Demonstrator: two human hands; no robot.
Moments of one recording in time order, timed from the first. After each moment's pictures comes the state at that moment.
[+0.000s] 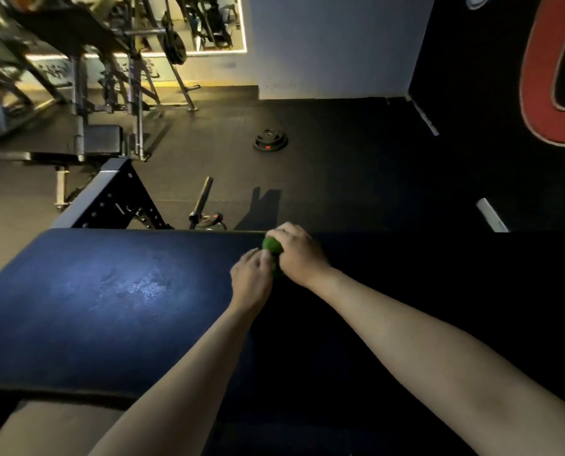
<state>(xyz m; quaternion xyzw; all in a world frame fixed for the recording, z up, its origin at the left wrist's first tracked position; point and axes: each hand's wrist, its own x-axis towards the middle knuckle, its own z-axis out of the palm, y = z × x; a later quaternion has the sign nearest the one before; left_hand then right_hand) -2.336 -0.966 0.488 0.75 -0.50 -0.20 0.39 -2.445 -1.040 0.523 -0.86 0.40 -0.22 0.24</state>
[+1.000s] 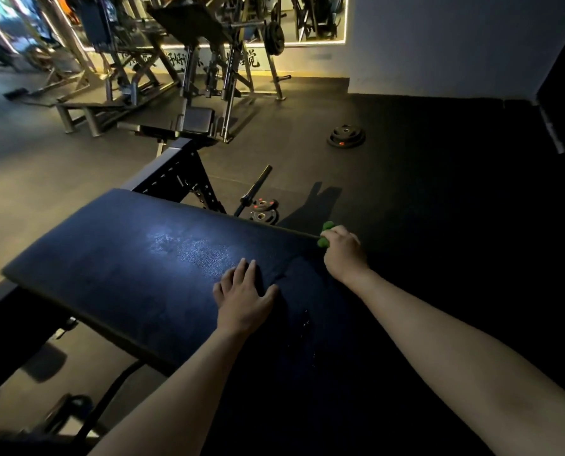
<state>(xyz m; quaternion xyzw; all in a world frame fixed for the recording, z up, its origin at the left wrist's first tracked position) -2.427 -0.941 0.472 0.91 -0.38 -0.10 0.14 -2.548 -1.138 0.485 -0.87 0.41 -0.13 0.23</state>
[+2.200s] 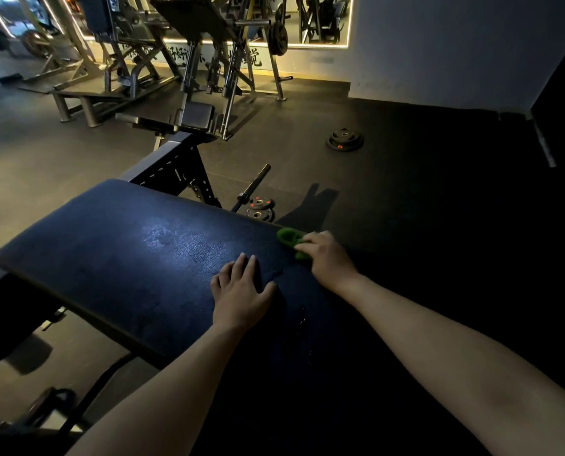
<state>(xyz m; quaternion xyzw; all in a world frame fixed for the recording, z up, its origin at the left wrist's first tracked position) -2.426 -0.941 0.468 0.91 -0.40 -0.07 0.13 -2.544 -1.122 0.481 -0.94 0.25 -0.14 0.18</state>
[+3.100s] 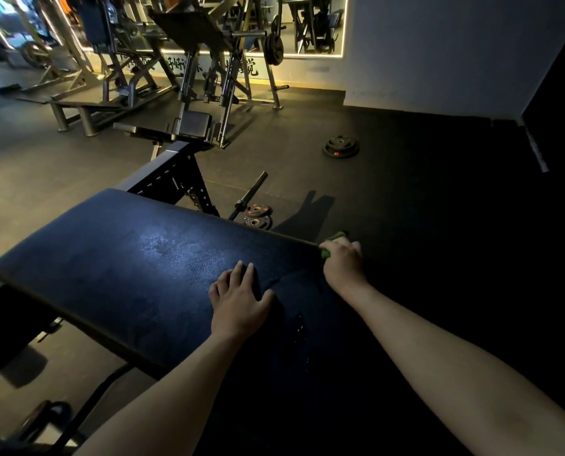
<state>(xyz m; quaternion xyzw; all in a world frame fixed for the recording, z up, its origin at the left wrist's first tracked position) -2.427 -0.941 0.469 0.90 -0.40 -0.07 0.15 -2.559 -1.128 0.487 -0.86 0.45 -0.16 0.20</state>
